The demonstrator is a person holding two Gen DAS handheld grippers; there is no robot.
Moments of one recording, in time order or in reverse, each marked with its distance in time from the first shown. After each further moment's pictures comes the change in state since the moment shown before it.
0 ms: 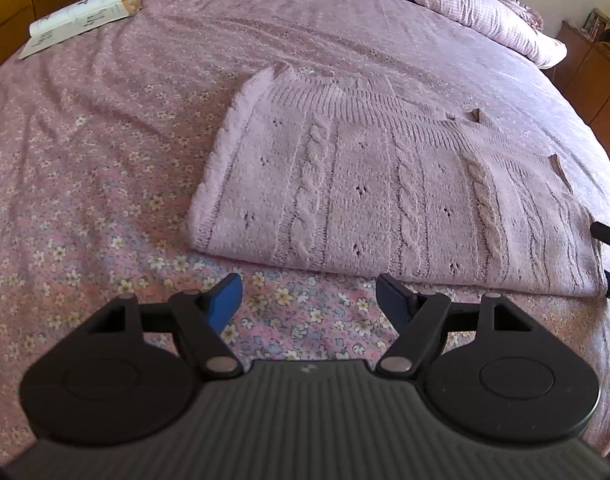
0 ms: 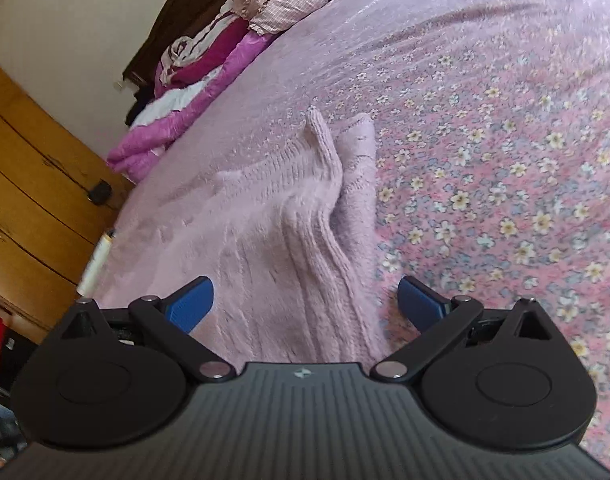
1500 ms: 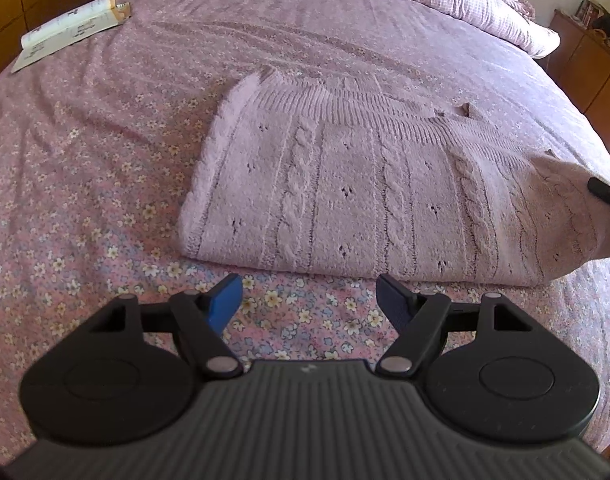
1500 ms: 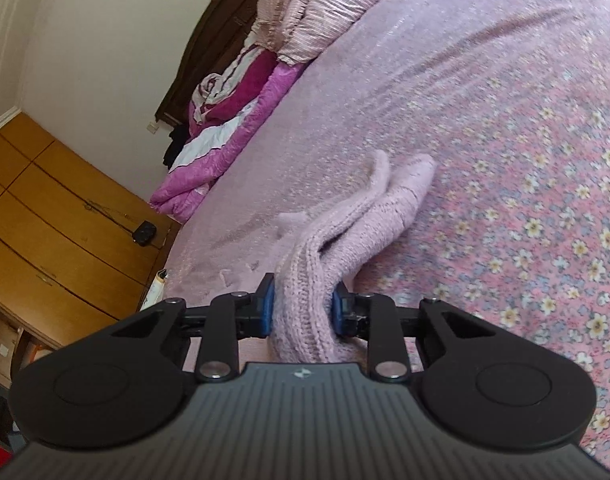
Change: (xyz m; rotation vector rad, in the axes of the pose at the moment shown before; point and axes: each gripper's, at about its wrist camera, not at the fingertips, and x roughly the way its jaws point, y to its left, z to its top) left arm -0.007 -0.008 0.006 0.037 0.009 0.001; right arm -0.007 0.025 0.021 0.076 -0.084 0.139
